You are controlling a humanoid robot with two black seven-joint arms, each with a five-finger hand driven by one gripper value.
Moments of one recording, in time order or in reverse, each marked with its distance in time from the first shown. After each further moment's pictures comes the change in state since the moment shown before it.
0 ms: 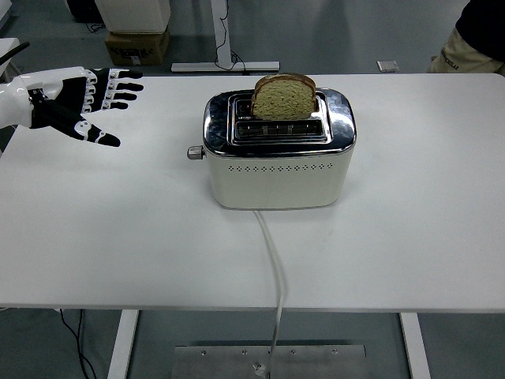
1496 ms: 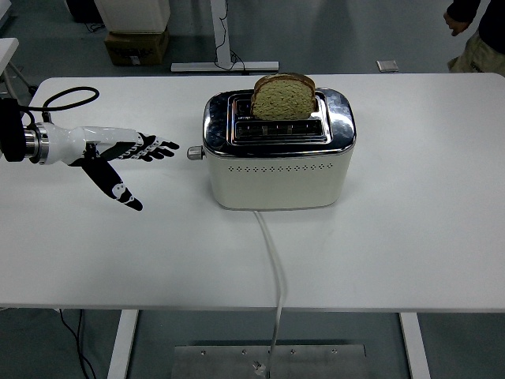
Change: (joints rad) left arm -0.014 -0.103 0.140 -0.059 0.316 0.000 0.006; right arm 0.002 0.000 0.000 0.000 0.000 0.000 0.000
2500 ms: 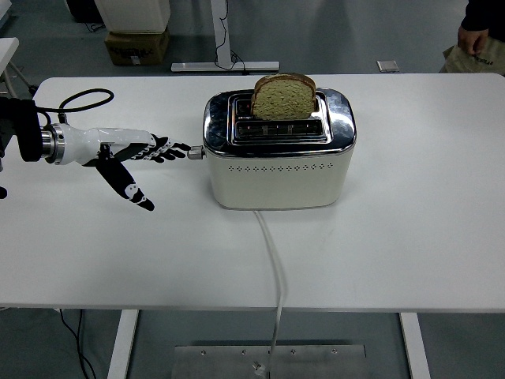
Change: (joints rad) left arm -0.003 -0.052 0.000 0.031 0.014 0.000 0.000; right arm 0.000 0.000 0.000 0.000 0.000 0.000 0.000
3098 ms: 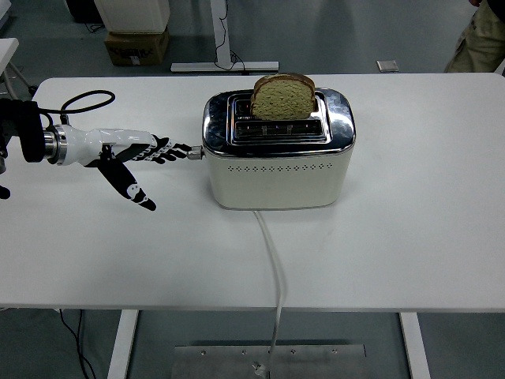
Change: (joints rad) left arm 0.003 -0.017 -0.001 0.025 -0.002 0.000 0.000; right arm 0.000 0.000 0.001 0.000 0.000 0.000 0.000
